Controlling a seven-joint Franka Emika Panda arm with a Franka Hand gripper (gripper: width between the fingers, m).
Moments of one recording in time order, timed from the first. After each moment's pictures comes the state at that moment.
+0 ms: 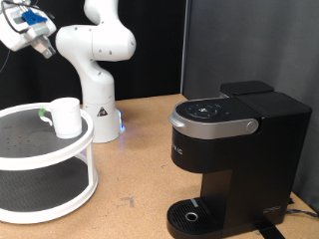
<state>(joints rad) -0.39 -0.81 -0.47 -2.66 0.32 1.74 -1.16</state>
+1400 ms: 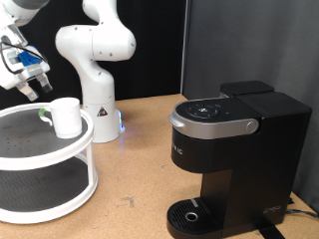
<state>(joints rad) -0.38 -0.67 -0.55 -2.80 0.31 2.08 -1.40</state>
